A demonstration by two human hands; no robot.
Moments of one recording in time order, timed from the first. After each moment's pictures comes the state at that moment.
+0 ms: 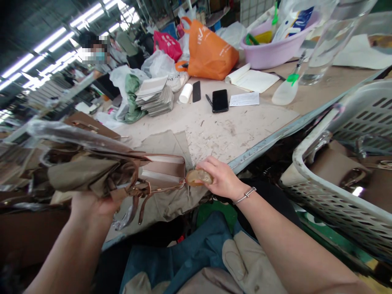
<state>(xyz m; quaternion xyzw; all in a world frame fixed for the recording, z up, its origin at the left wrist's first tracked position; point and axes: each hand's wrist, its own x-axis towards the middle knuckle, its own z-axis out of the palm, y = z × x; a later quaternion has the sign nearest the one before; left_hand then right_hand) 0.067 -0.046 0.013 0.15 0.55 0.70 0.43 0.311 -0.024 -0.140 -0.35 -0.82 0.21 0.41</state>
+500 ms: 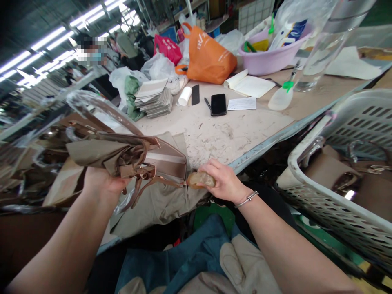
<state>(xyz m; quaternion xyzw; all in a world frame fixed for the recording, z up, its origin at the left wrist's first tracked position) 0.077 -0.004 0.009 0.19 0.55 0.68 0.43 0.323 -0.025 -0.139 -0.34 -0.81 0.19 0.43</state>
